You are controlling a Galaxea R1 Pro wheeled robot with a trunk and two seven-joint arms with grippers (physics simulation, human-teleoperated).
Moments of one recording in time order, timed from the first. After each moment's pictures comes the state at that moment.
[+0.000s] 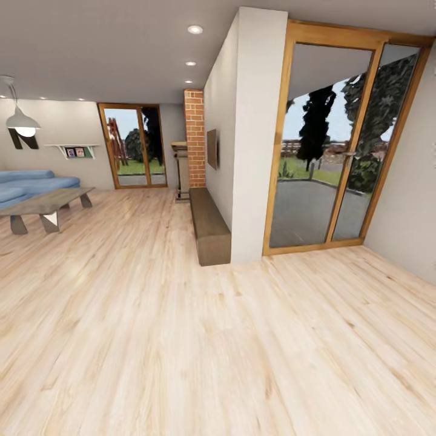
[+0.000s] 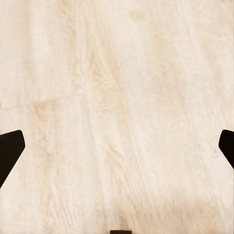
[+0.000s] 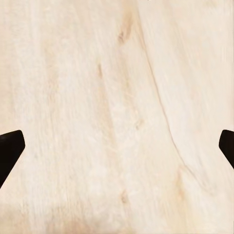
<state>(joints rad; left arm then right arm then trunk) 0.02 0.03 0.01 -0.63 -0.01 -0.10 0.00 -0.11 -0.01 -0.01 -0.42 -0.01 -0.17 0.00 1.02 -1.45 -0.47</state>
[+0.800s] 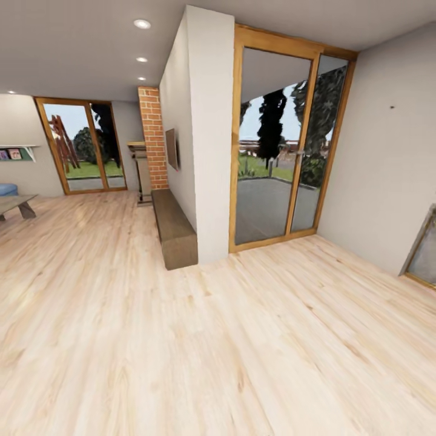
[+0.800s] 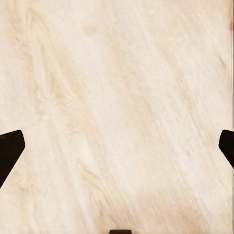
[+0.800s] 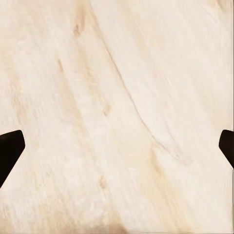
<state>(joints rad) 0.02 0.03 0.01 -0.63 -0.01 -0.10 0.00 -0.11 -0.01 -0.01 -0.42 -0.01 -0.17 0.00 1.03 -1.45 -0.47</state>
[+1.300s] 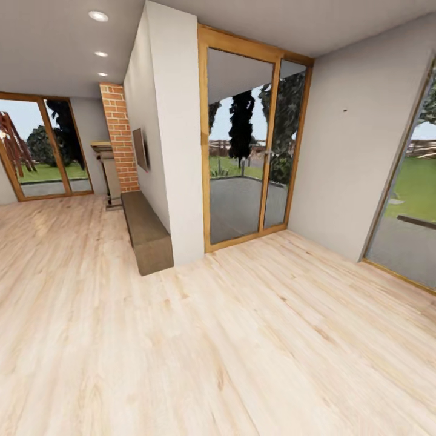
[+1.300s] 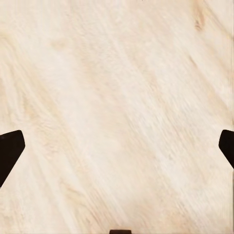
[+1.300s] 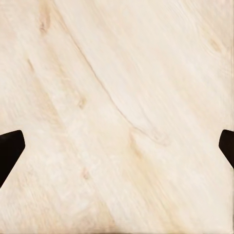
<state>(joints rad) 0.02 0.03 0.01 -0.63 -0.01 -0.10 0.00 -0.11 -0.01 -0.01 -0.42 -0.01 -0.17 0.00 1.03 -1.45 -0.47</state>
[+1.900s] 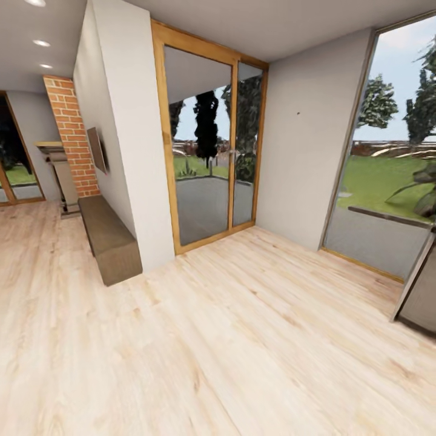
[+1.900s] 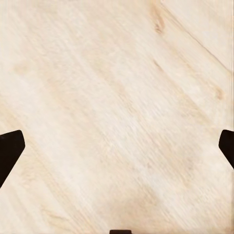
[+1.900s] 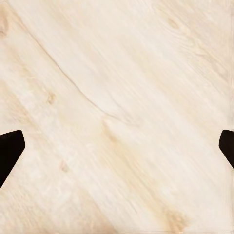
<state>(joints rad) 0.02 0.03 0.01 -0.63 -0.01 -0.10 0.00 -0.11 -0.01 -0.01 -0.42 -0.01 -0.17 0.00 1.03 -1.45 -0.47</state>
